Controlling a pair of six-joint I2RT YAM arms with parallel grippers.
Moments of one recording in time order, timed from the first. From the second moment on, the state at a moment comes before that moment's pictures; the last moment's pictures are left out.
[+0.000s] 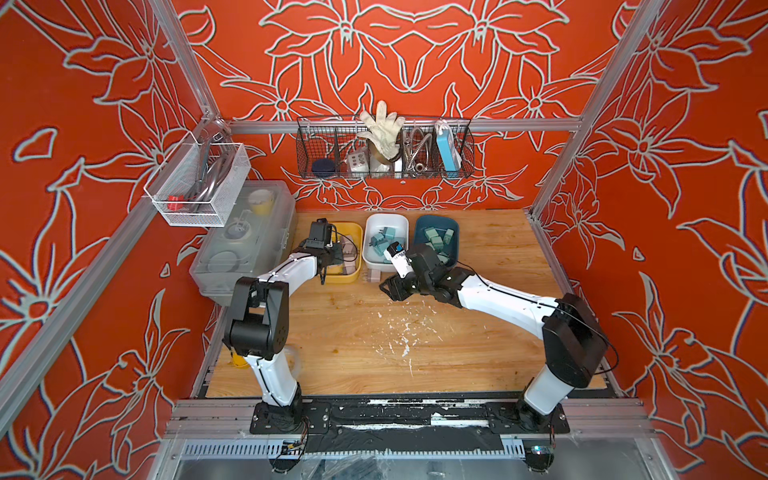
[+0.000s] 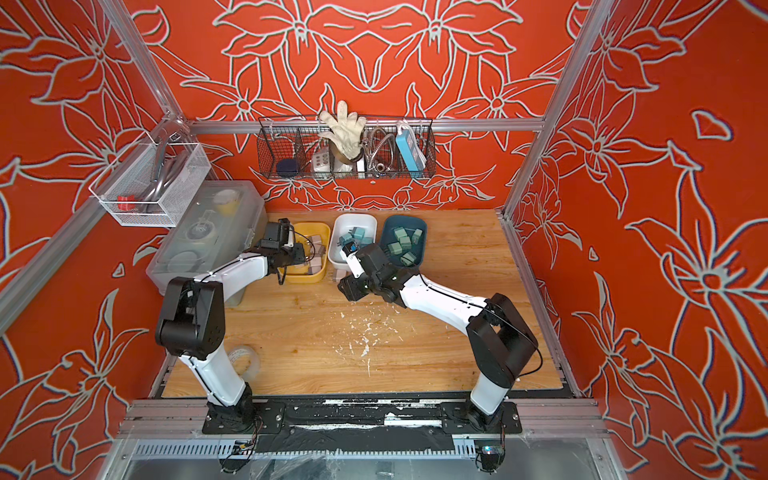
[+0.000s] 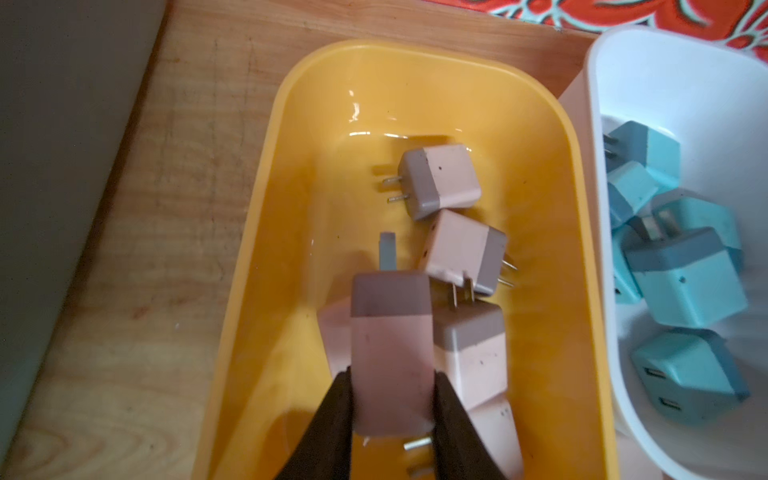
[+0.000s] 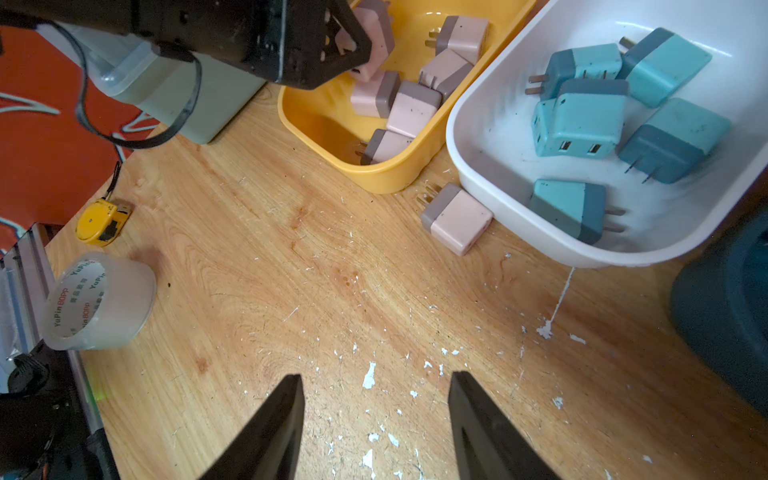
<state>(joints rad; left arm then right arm) -0.09 1.81 1.23 -0.23 -0.06 -0.23 0.81 1.69 1.22 -0.24 -0.17 0.20</state>
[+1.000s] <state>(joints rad) -0.16 1.57 0.99 -0.26 -0.01 -0.29 0.81 1.57 1.11 -0.21 -0.20 0.30</state>
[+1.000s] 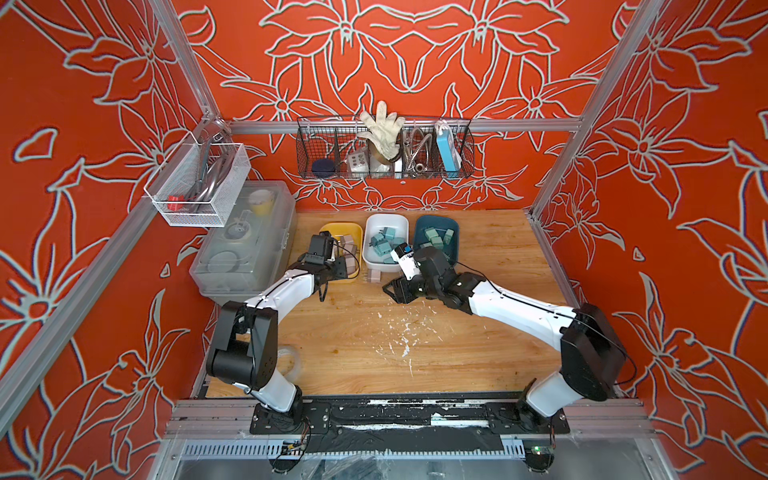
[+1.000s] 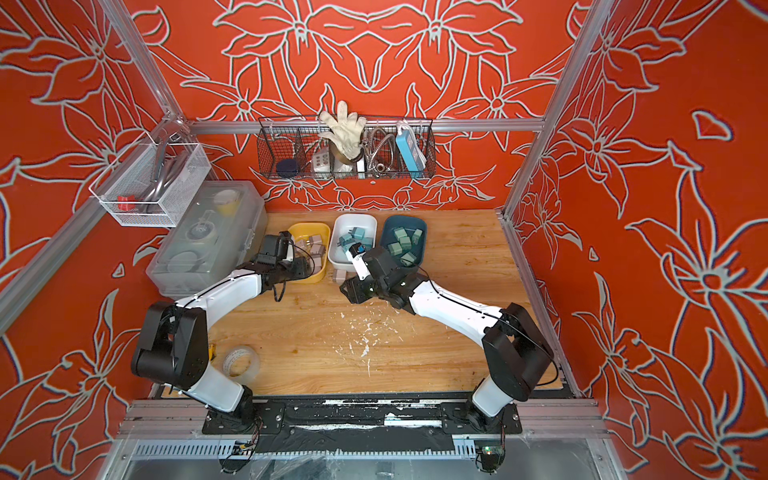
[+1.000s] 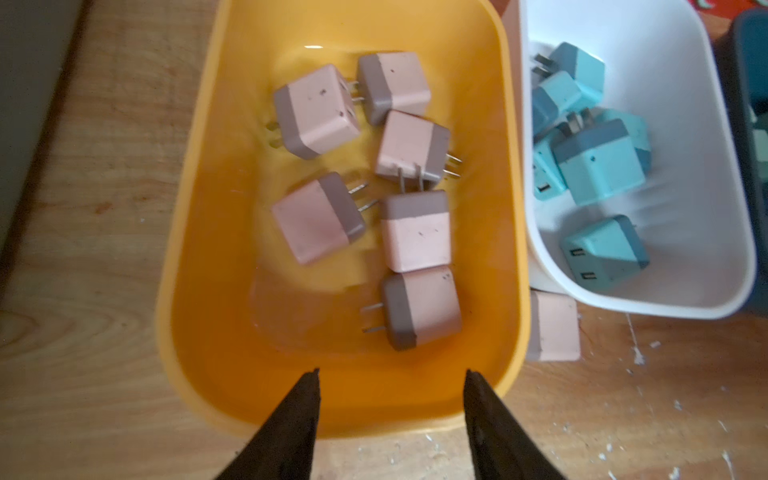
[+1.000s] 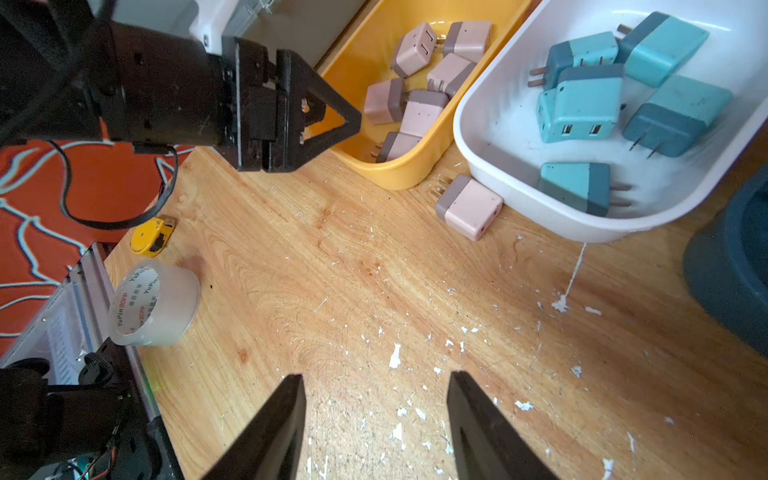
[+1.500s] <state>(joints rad) -0.36 1.45 0.94 -0.26 -0.06 -0.31 0.81 1.39 0.98 -0.19 -0.17 0.32</state>
